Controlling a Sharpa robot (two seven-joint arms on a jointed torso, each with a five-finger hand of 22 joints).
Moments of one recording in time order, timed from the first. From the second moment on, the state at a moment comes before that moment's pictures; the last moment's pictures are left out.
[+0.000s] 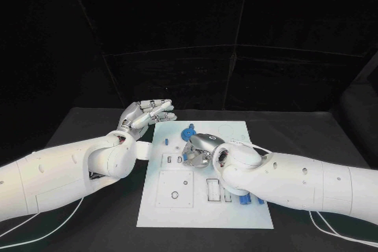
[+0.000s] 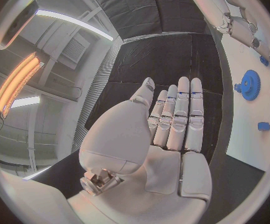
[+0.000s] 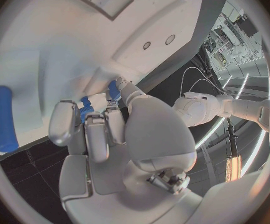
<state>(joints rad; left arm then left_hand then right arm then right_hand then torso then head) 1.21 -0.86 -0.09 1.53 0.12 -0.34 0.62 1.41 0.08 -0.04 0.02 0.07 0.99 0.21 0.07 0.07 1.10 0.15 0.08 0.07 1.17 0.11 0.13 0.16 0.17 0.99 0.22 0.25 0.08 1.20 -0.48 -0.14 1.47 -1.45 -0.32 -0.38 1.30 -0.03 0.21 0.00 0.13 0.99 0.16 0.07 0.07 1.46 0.06 1.37 1.31 1.47 -0.01 1.56 1.31 0.09 1.33 0.10 1.40 1.13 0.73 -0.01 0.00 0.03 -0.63</state>
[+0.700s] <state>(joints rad) 1.21 -0.86 -0.09 1.53 0.11 -0.34 0.61 1.41 0.09 -0.03 0.02 0.07 1.02 0.20 0.07 0.07 1.14 0.14 0.08 0.07 1.24 0.08 0.16 0.18 0.17 1.04 0.20 0.28 0.09 1.19 -0.50 -0.14 1.48 -1.44 -0.39 -0.36 1.27 -0.07 0.10 0.06 0.07 0.88 0.18 0.07 0.06 1.45 0.08 1.35 1.31 1.47 0.00 1.56 1.31 0.09 1.33 0.11 1.40 1.13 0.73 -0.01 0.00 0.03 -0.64</state>
